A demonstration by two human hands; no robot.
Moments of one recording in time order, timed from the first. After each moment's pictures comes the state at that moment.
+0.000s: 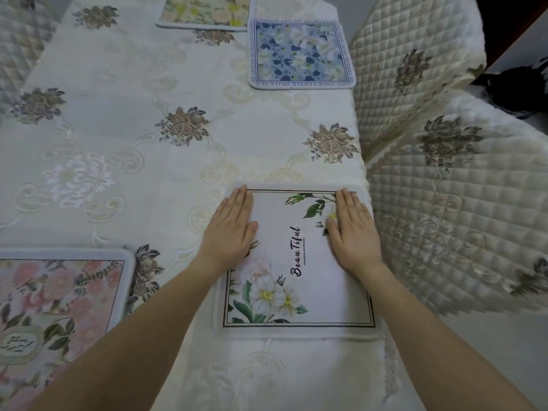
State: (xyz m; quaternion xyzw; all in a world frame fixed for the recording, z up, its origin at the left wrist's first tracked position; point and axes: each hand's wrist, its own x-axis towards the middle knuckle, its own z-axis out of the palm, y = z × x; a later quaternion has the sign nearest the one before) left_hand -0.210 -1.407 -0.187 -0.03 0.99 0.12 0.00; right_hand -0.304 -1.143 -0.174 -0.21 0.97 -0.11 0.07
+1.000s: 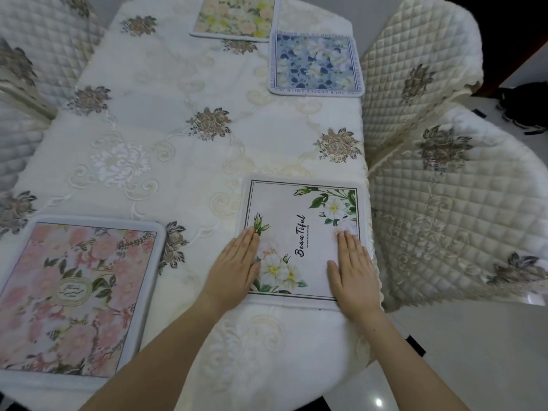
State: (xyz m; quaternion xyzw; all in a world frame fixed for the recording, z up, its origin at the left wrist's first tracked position) left_hand -0.093 -1.370 -0.162 -0.02 0.99 0.12 0.07; right_hand -0.193 -1.107 -0.159 -0.21 0.96 -0.13 0.10
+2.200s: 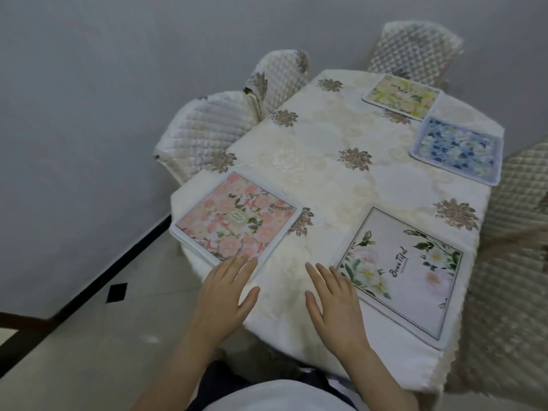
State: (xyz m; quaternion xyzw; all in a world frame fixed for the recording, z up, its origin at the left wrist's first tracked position) left_hand 0.192 -1.364 -0.026 -0.33 0.93 0.16 -0.09; right_hand 0.002 -1.213 -0.032 -0.51 0.84 -0.17 0.09
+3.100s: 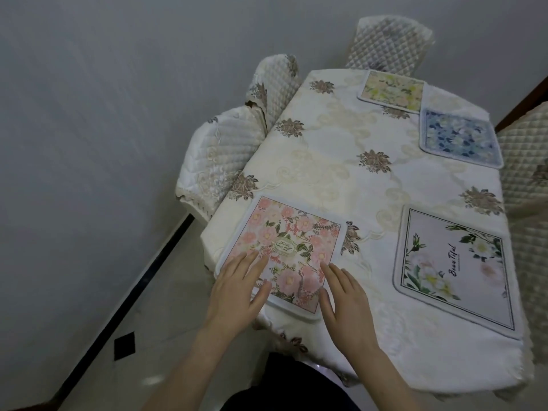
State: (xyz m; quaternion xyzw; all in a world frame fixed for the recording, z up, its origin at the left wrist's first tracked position) left_hand 0.260 -1.570 -0.018 -0.25 0.94 0.22 -0.09; right_hand 0.121 -1.384 -0.023 -0.37 0.90 -0.23 0.10
